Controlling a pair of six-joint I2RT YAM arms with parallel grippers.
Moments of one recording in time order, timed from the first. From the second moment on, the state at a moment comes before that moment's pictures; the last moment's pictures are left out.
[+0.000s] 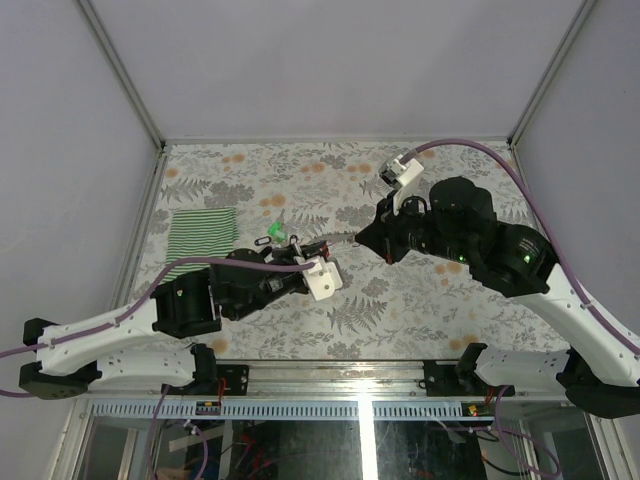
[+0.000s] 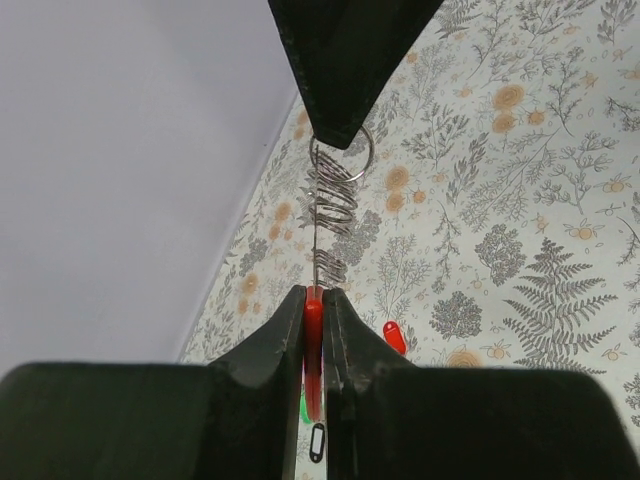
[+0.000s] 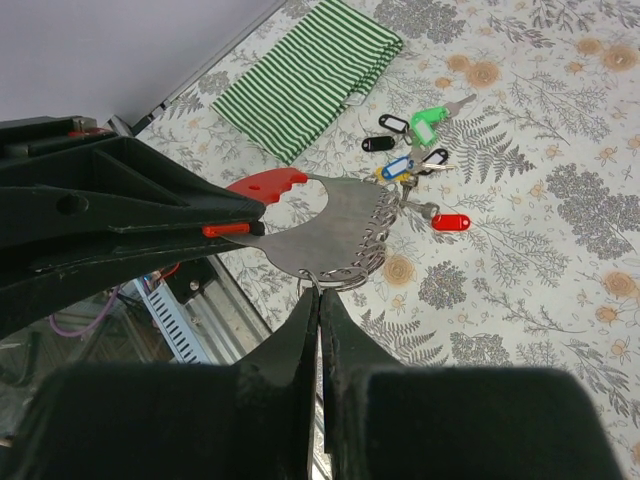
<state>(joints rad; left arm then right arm) -1.29 0.96 1.14 -0.38 -0.34 0.58 0.93 1.11 1.53 -0.81 -0.06 0.25</state>
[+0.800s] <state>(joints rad) -1.29 0.96 1.13 -0.38 -0.33 0.55 0.93 0.98 1.34 -0.58 -0.01 0.37</state>
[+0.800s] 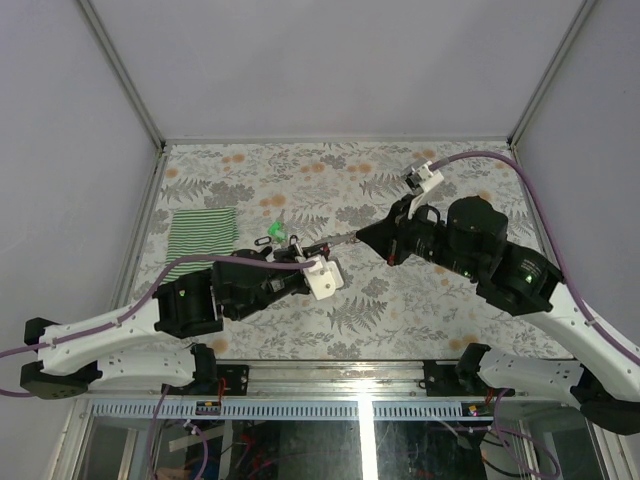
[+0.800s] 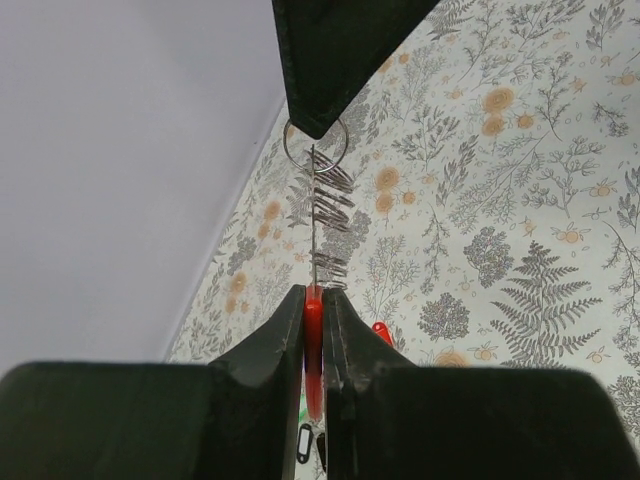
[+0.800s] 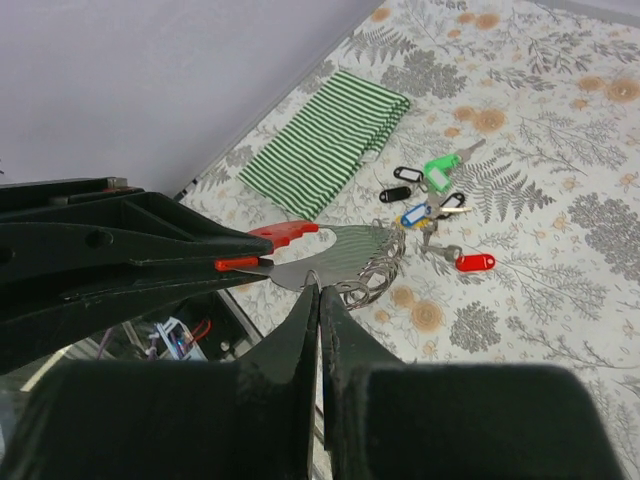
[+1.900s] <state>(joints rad) -1.30 0.98 1.12 -0.33 -0.37 0.48 0.93 0.82 1.02 -0.15 0.03 0.49</state>
